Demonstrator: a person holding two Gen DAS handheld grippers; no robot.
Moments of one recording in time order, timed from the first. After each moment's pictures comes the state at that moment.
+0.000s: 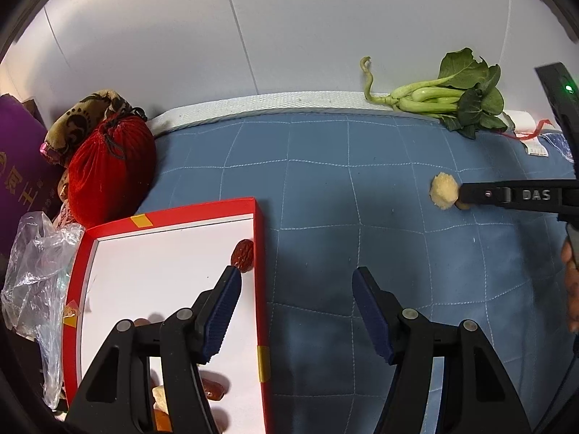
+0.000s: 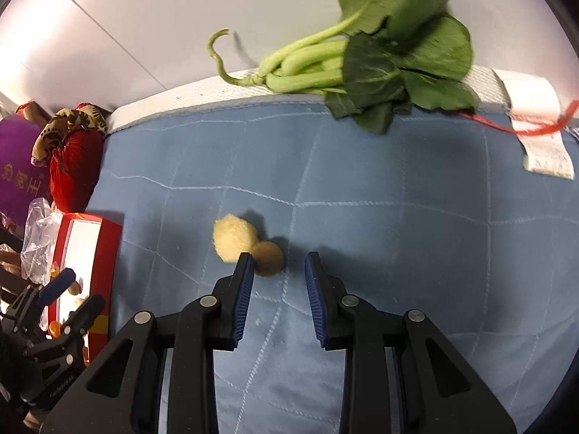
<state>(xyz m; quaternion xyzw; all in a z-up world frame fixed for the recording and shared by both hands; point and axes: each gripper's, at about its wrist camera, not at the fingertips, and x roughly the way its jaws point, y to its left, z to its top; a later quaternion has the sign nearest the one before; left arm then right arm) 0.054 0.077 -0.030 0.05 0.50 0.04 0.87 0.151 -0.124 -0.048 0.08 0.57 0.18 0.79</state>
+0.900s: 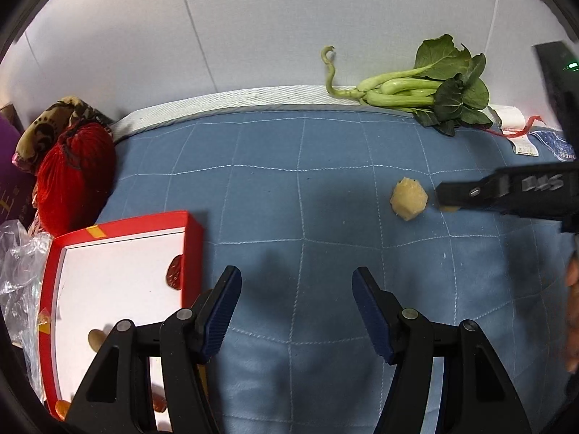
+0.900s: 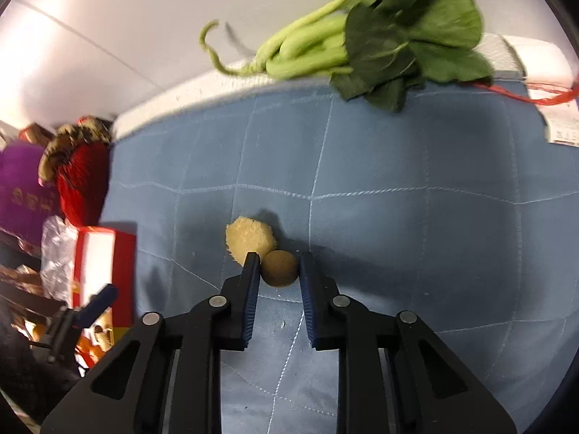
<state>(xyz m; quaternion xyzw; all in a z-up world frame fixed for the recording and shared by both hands) 0.081 0.034 -0.045 0.04 0.51 0.02 0.86 0.155 -0.148 -0.043 0.16 0.59 0.18 0.77</state>
